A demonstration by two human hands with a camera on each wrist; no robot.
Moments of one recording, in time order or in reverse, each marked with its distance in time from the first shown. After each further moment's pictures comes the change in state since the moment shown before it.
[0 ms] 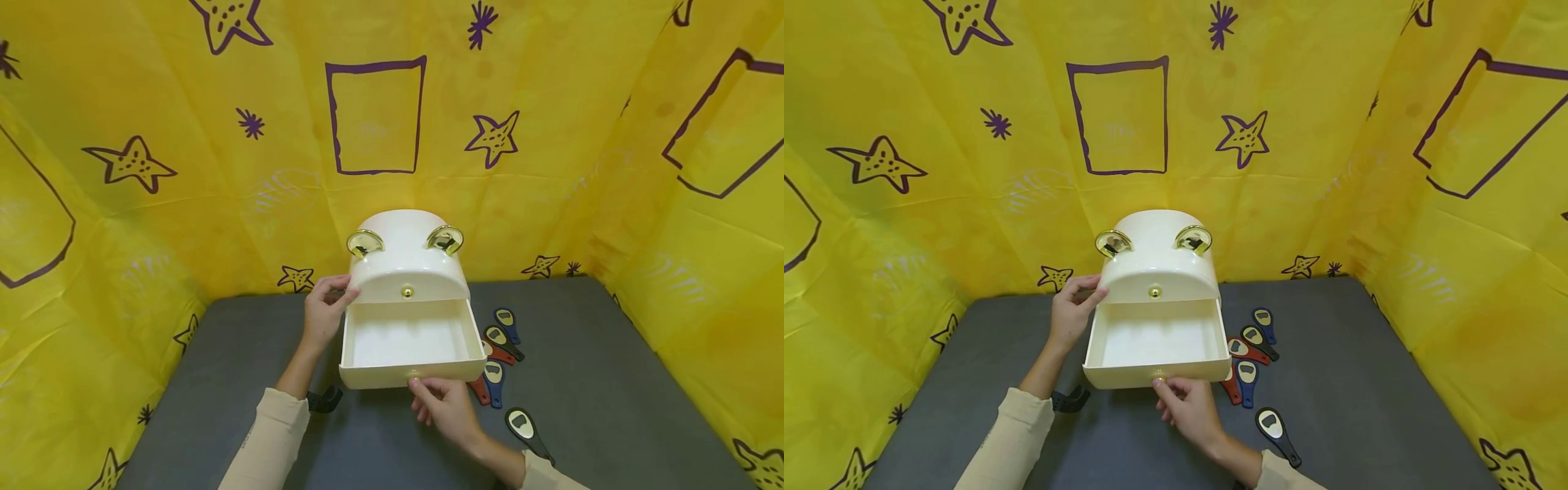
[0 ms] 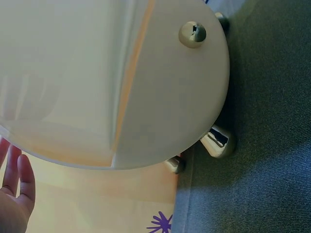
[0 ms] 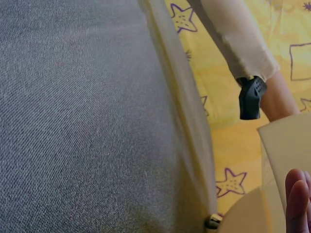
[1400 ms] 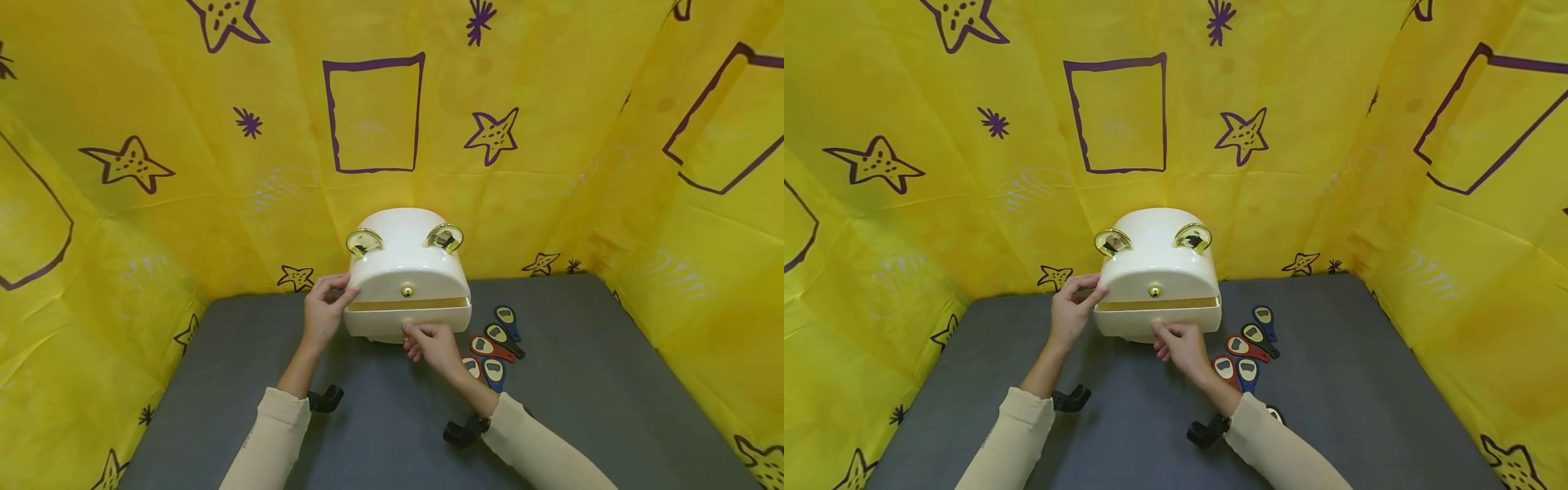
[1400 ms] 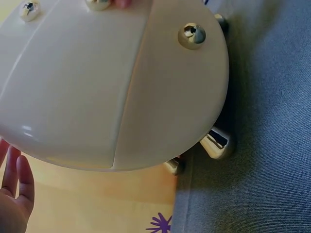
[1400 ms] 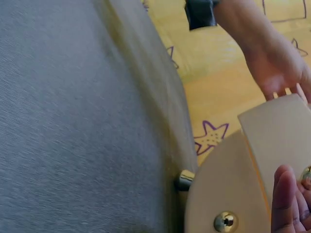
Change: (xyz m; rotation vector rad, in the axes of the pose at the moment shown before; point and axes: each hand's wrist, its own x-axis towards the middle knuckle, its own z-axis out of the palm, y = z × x) left_hand 0.001 -0.001 0.000 0.016 0.009 -0.026; right_hand 0.089 -0.005 -0.004 0.117 0.063 0.077
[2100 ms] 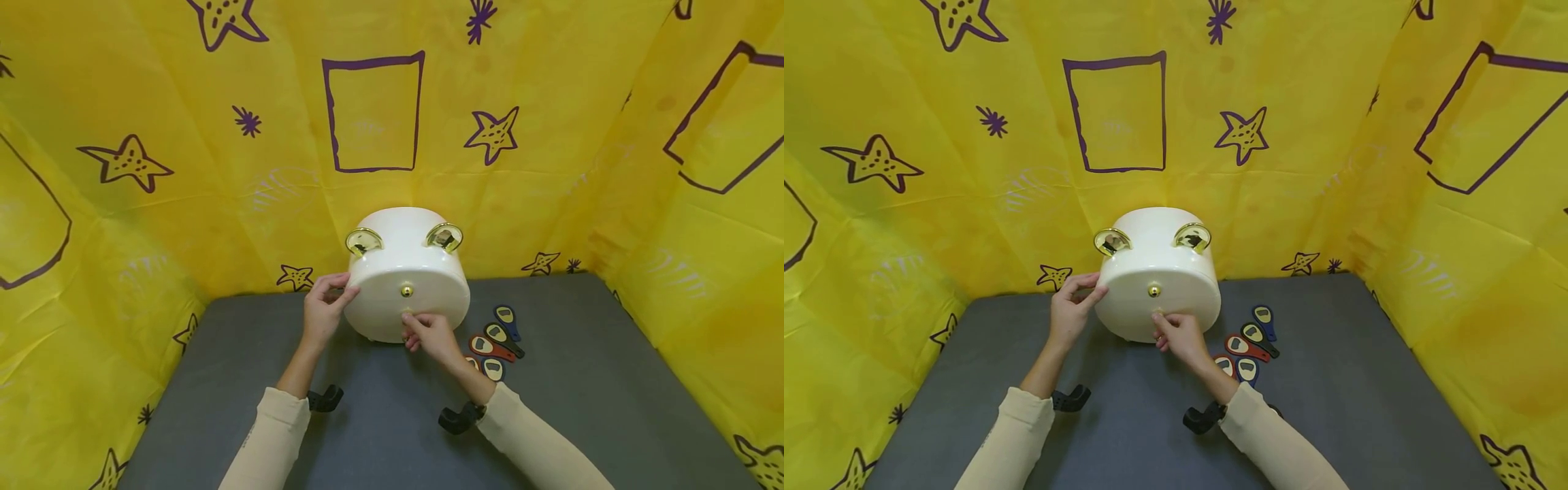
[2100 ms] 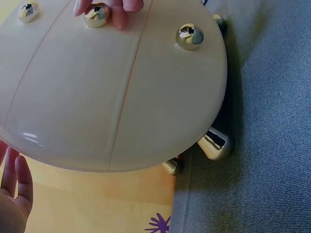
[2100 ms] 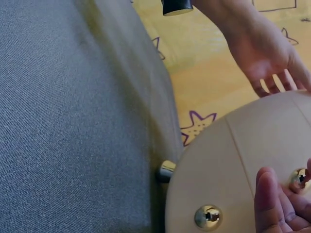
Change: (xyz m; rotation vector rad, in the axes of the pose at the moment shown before) left_hand 0.001 -0.002 0.001 -0.016 0.016 0.031; right_hand 0.018 -0.006 0.000 -0.015 -0.003 0.065
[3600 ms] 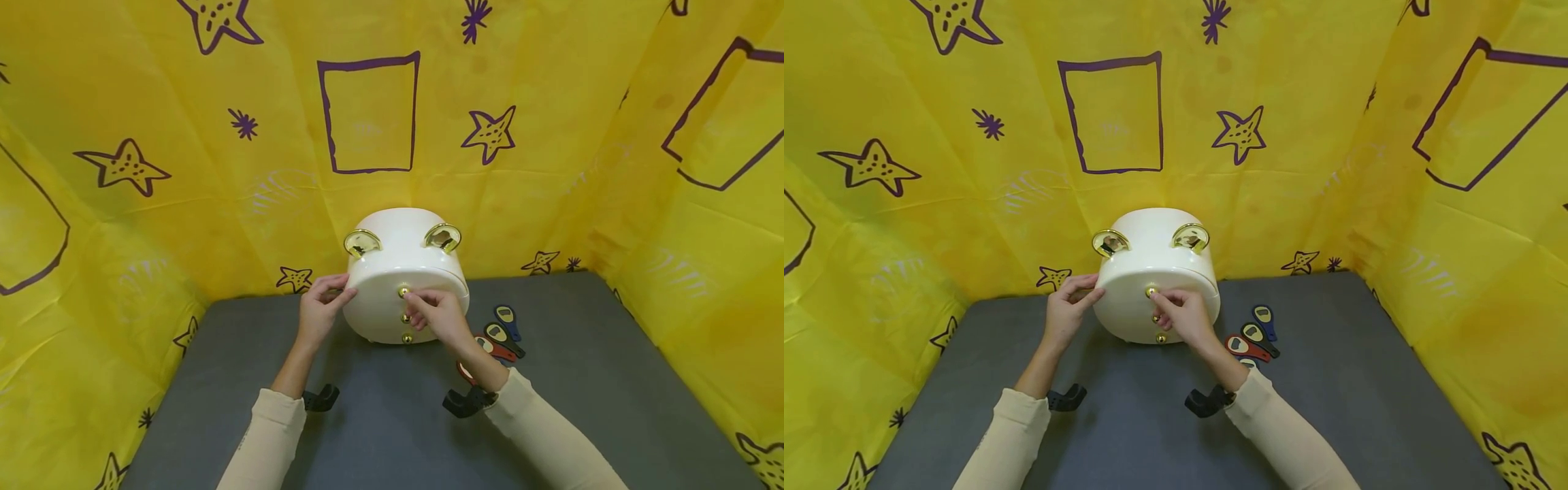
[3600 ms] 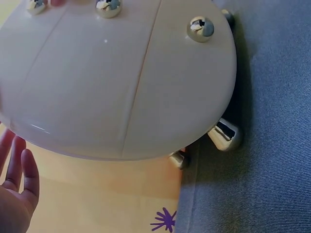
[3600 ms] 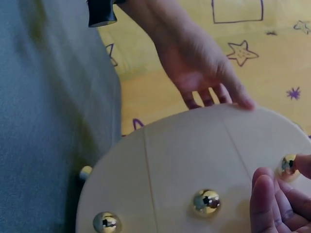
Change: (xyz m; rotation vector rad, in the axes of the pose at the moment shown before) left_hand 0.004 -0.002 -0.007 -0.044 -0.084 -0.054; right_hand -0.001 -0.052 -0.018 0.042 -0.025 -0.140
